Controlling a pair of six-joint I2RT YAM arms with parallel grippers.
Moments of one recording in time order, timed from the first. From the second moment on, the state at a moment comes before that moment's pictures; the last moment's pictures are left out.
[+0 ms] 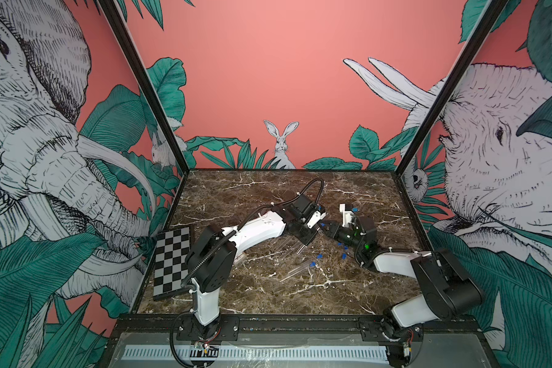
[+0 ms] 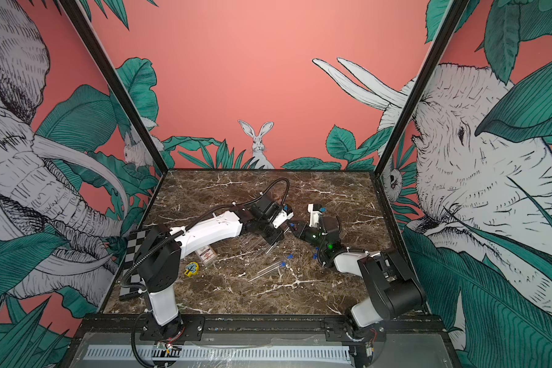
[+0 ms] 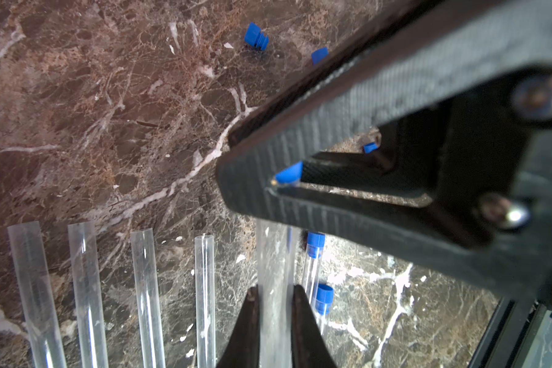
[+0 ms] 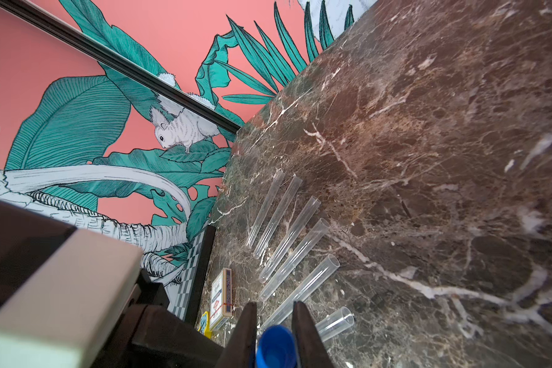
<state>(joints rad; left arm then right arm) -0.87 1.85 1.43 -0.60 0.21 -0.02 0.38 1.50 0.46 0.77 -0.50 0.88</state>
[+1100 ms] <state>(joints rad) -0.88 1.84 1.40 -0.56 0.15 0.02 0.37 1.43 0.47 0.68 -0.47 0.88</state>
